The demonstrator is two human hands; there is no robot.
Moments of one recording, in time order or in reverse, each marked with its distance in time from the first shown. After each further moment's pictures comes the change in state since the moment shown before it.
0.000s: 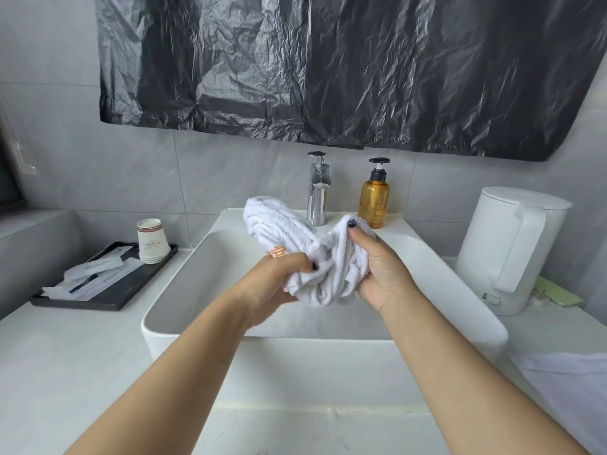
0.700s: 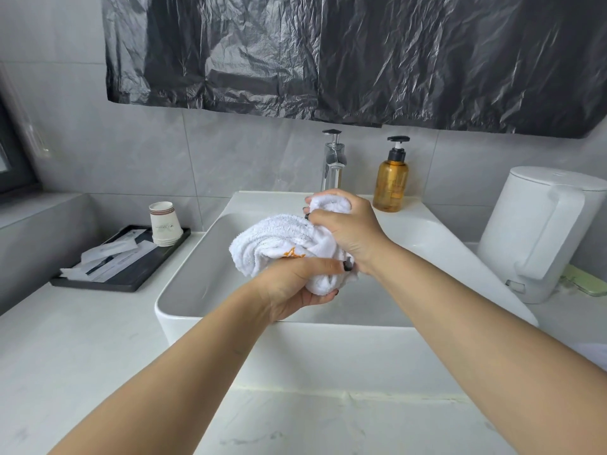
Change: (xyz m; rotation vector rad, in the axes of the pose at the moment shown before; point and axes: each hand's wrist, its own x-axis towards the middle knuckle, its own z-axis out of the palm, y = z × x) left_hand -0.002 -0.012 0.010 -0.121 -0.021 -0.113; right_hand 0.017 0.011 0.051 -0.754 0.021 -0.263
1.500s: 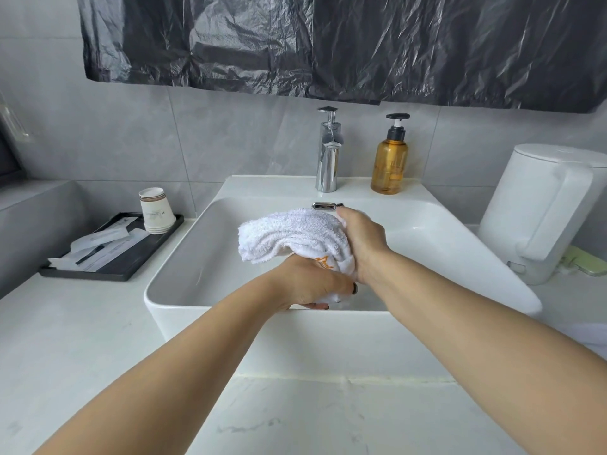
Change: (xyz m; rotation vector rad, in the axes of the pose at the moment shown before) left_hand 0.005 -0.009 0.017 0.721 0.038 -0.118; right_hand 0.005 0.054 -0.006 0.265 0.327 0.548
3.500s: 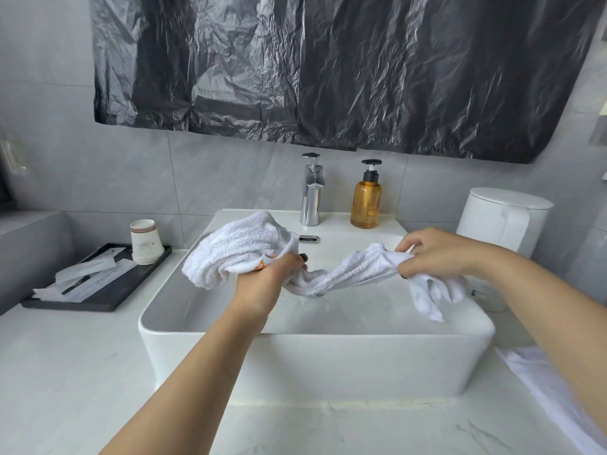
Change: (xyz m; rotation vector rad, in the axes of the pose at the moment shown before) left_hand -0.001 -0.016 -0.021 -0.619 0.428 0.342; right_hand -0.046 -0.112 -0.130 -1.348 -0.228 -0.255
